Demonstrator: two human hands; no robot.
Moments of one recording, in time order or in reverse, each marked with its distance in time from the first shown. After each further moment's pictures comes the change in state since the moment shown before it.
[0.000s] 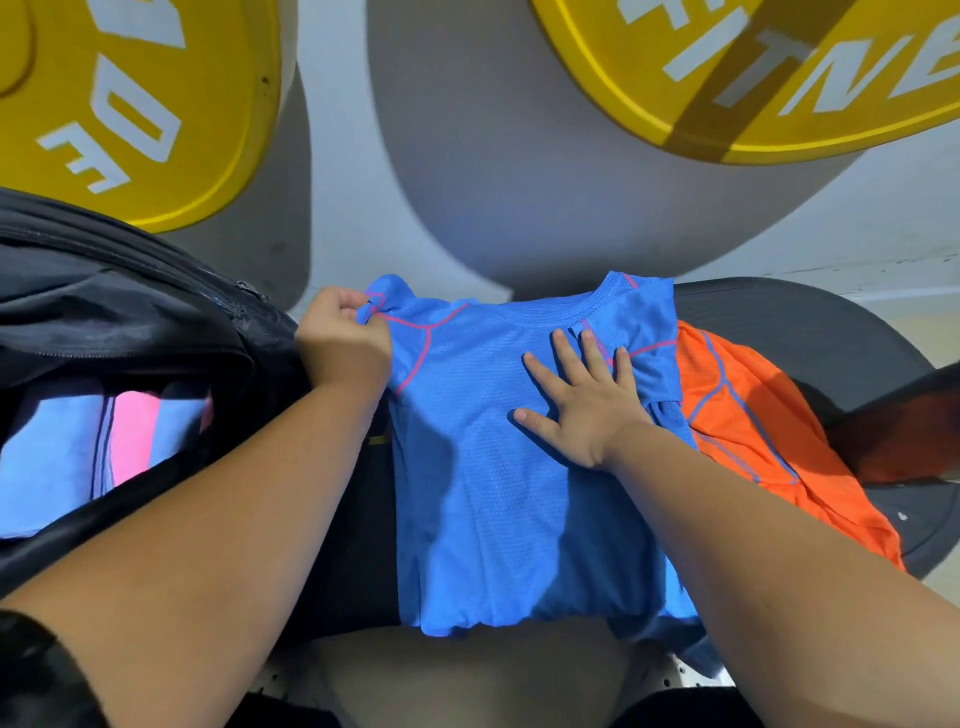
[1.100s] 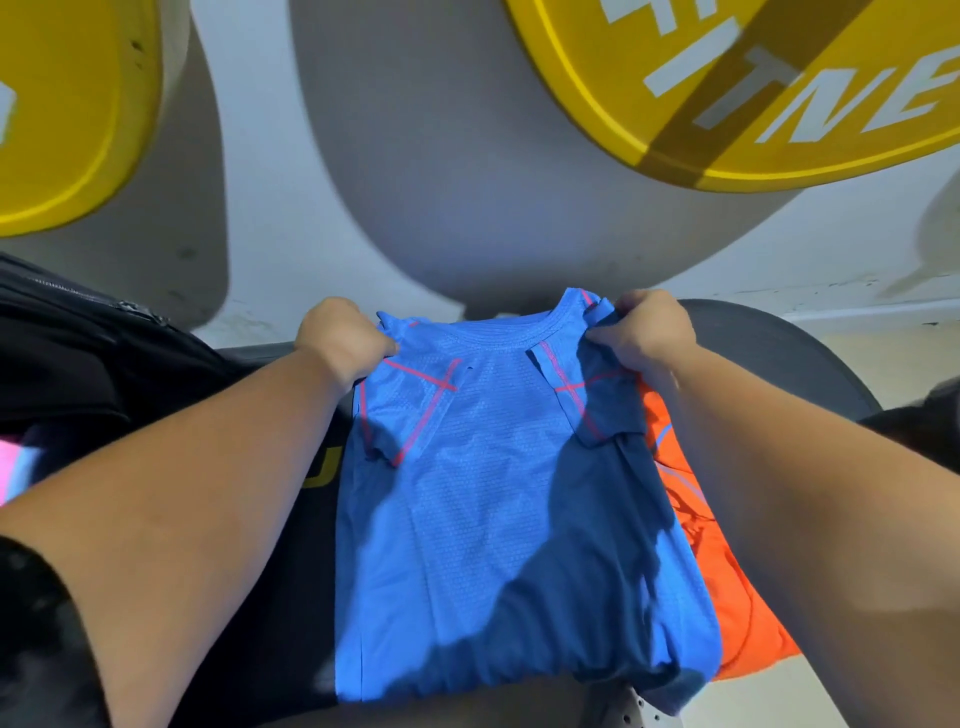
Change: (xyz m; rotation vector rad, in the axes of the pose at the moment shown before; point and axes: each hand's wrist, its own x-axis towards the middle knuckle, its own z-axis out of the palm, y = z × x) left_hand 0.052 -0.015 0.076 0.567 -0.503 -0.080; right_hand 0.060 0.103 -0.072 0.566 0.271 0.572
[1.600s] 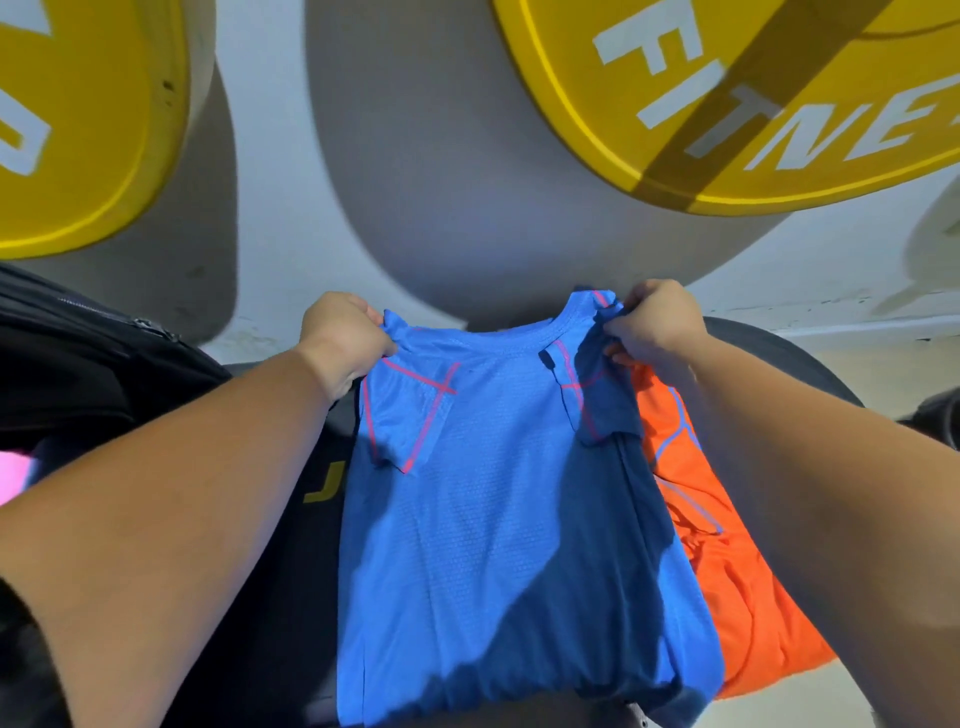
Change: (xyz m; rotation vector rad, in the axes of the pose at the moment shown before) left_hand -0.005 0.016 -0.018 -0.276 0.017 -0.005; right_hand -0.005 -0.021 -0.022 0.328 0.036 0.070
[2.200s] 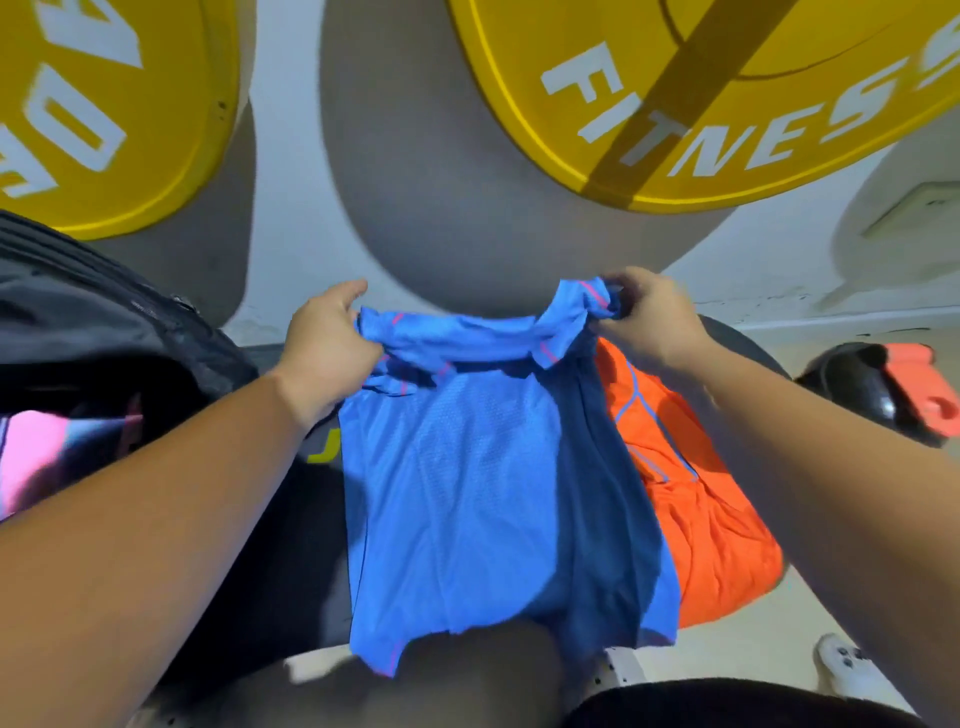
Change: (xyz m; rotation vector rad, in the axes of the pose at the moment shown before) left_hand -0.085 -0.001 -0.035 -0.021 -0.001 0.312; right_hand -0.061 0.006 -0.050 -0.217 0.044 -0.457
